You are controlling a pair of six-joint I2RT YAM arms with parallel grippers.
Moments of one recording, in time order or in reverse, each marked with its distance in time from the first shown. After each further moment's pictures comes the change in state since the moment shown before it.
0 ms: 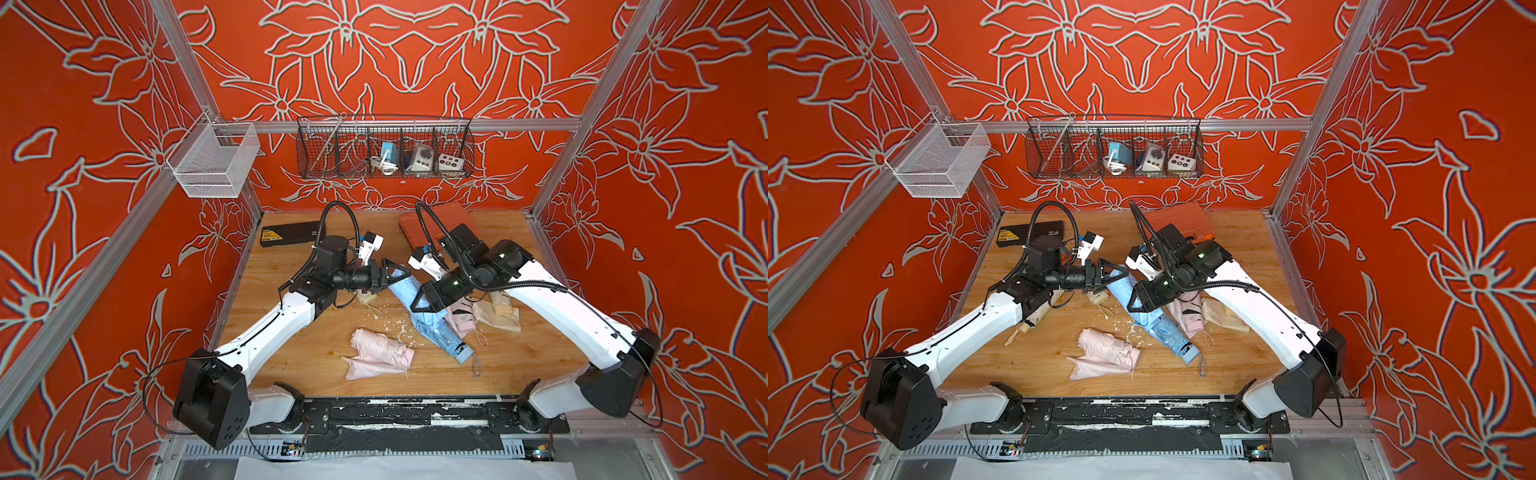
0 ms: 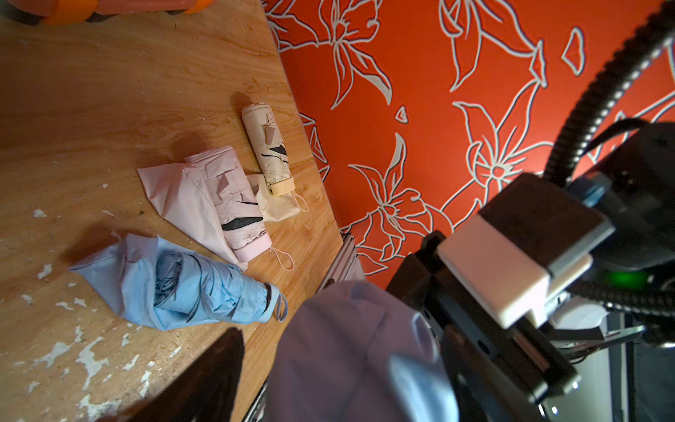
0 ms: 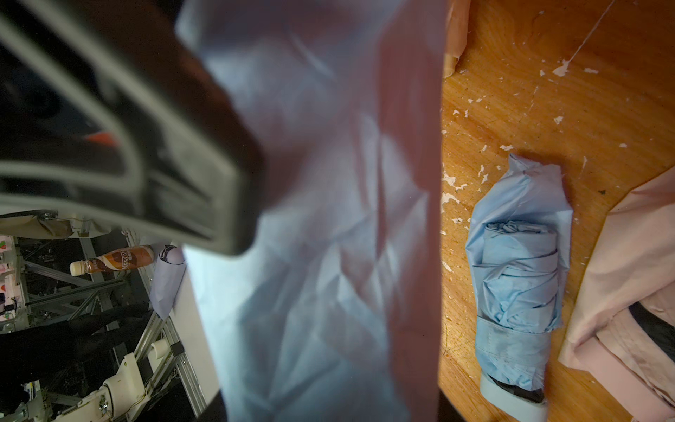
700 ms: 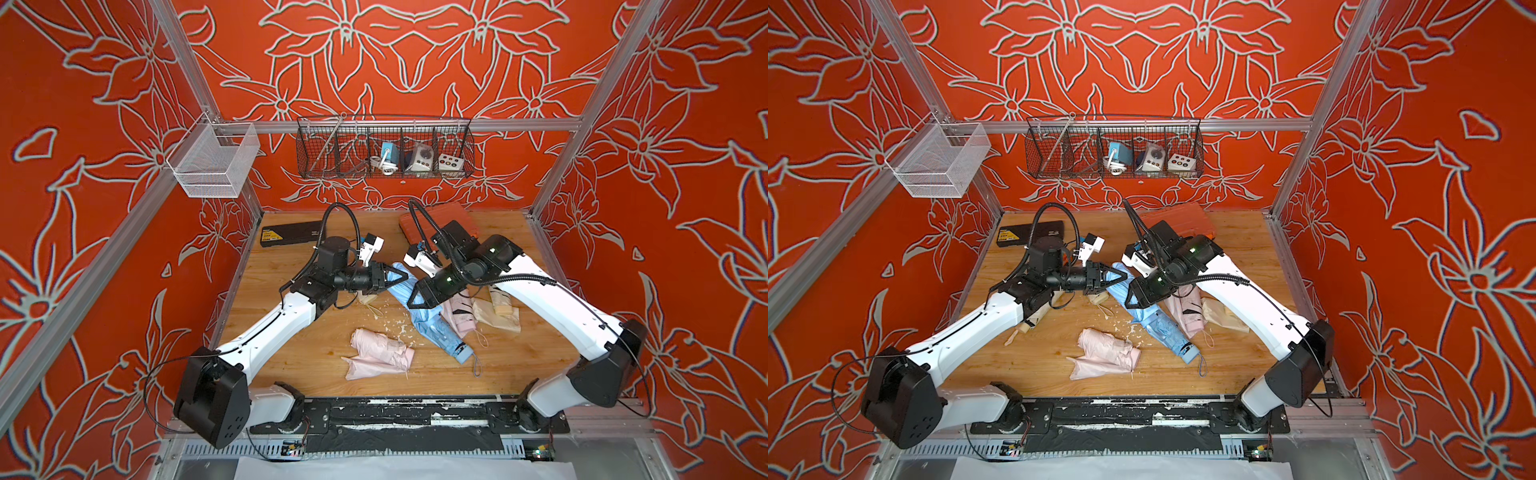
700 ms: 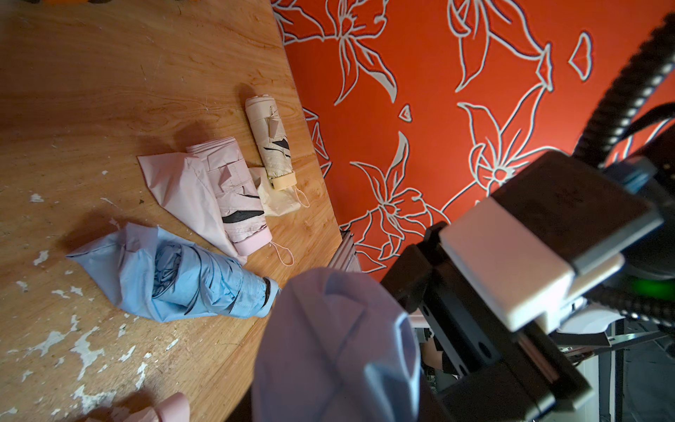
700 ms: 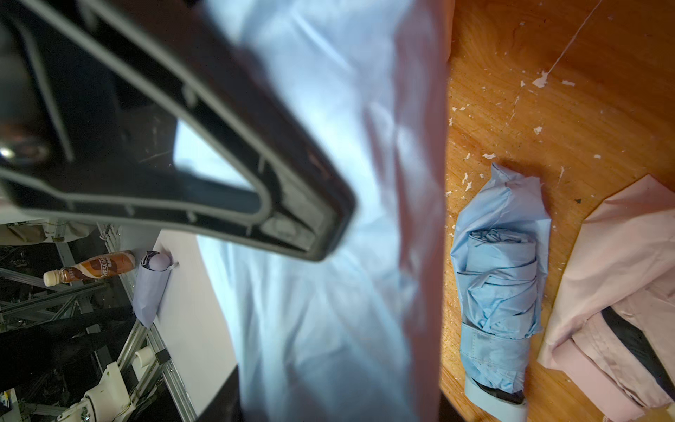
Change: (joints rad) left arm -0.004 0.012 -0.007 0.005 -0.001 -0.032; right arm 0.006 0.056 0.058 -0.029 0.058 -0.010
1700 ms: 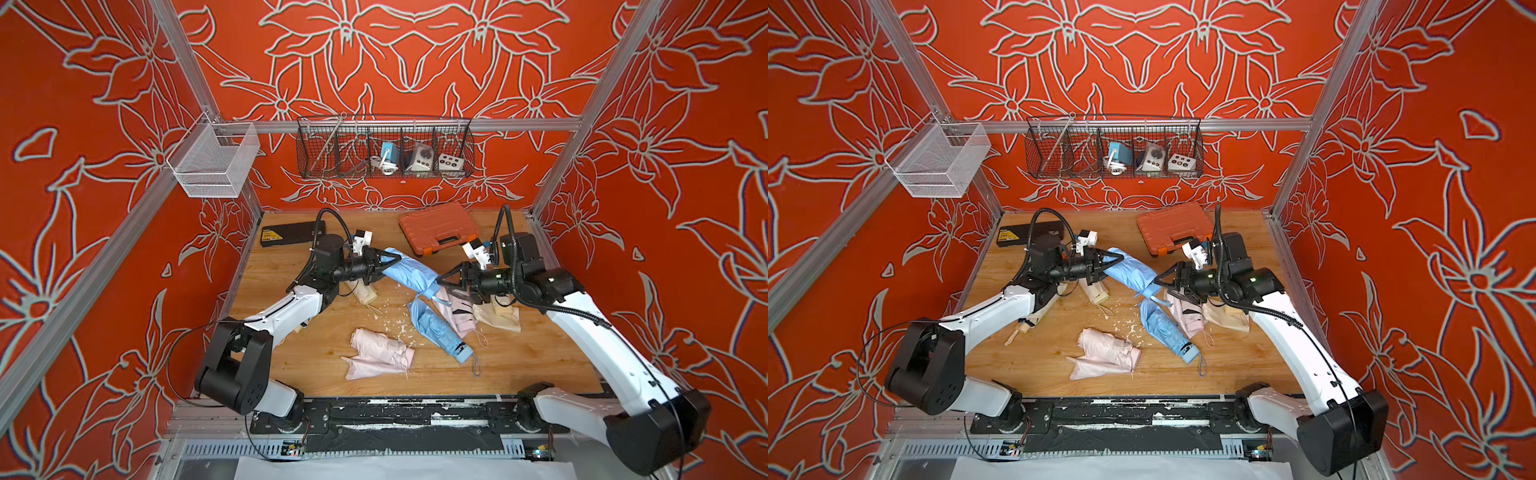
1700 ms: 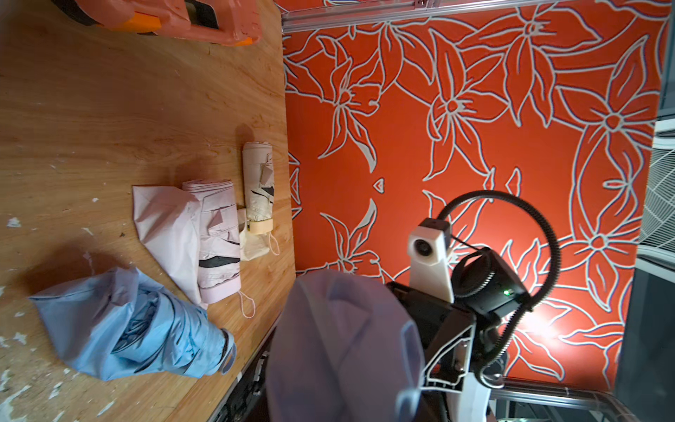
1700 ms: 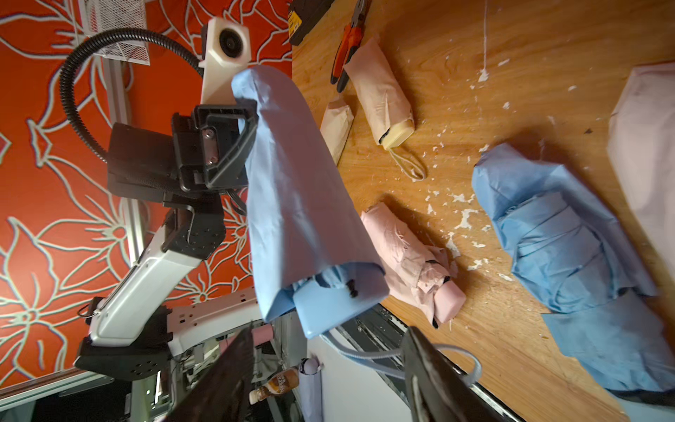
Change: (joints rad) left arm 0.093 0.166 -0.066 0.467 0.003 -0.461; right arm -0.378 -0.392 -0.524 0.518 -0.351 0.632
